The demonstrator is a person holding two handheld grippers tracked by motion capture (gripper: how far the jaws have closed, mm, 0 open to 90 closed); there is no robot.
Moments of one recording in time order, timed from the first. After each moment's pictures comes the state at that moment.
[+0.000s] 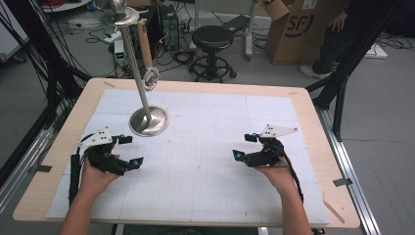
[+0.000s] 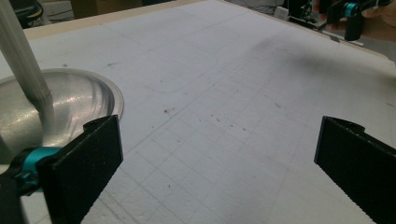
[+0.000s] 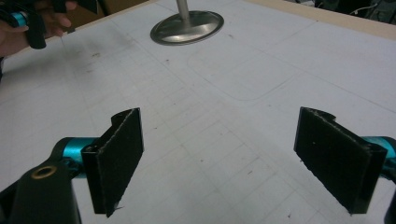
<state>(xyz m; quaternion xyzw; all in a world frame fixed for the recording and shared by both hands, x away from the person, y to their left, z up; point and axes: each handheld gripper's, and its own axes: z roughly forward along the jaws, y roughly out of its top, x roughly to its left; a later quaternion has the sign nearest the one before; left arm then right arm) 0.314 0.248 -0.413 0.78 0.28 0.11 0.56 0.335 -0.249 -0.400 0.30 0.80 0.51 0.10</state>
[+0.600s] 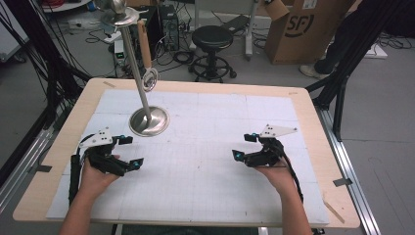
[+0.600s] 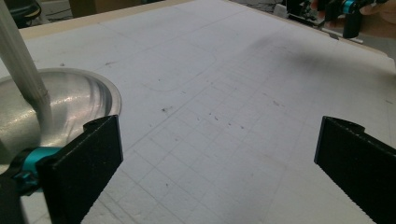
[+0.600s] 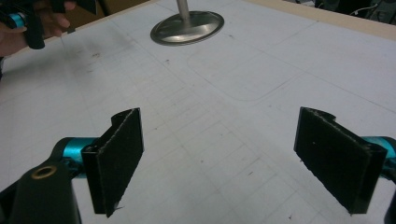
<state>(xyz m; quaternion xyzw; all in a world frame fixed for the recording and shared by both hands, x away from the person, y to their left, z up) 0.314 0.247 -0.413 0.78 0.28 0.10 0.56 0.335 -0.248 -0.400 0.30 0.80 0.52 0.10</state>
